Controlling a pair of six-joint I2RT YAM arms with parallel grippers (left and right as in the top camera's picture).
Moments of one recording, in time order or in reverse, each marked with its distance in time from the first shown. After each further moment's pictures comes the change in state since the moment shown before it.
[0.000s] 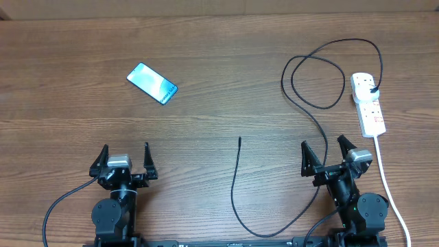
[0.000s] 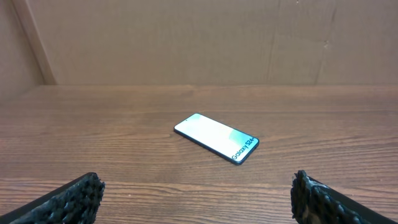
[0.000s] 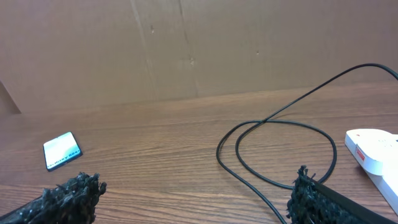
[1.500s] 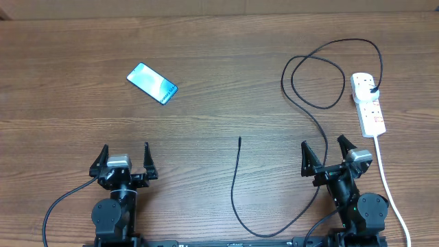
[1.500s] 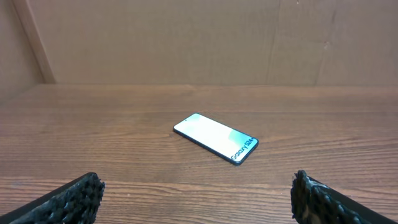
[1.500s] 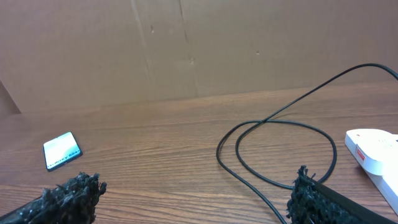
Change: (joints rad) left arm 0.000 0.000 0.000 0.000 0.000 -0.010; right arm 0.000 0.000 0.000 0.000 0.000 0.001
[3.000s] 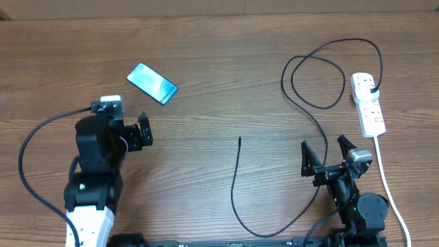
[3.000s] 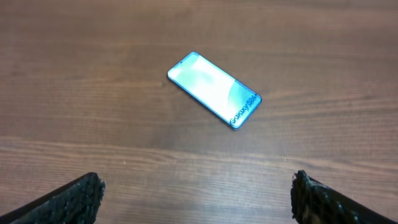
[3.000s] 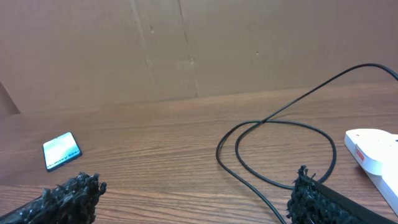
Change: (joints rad) left arm 0.000 0.908 0.687 -0.307 0.007 -0.047; right arm 0.000 0.000 0.000 0.001 0.000 0.000
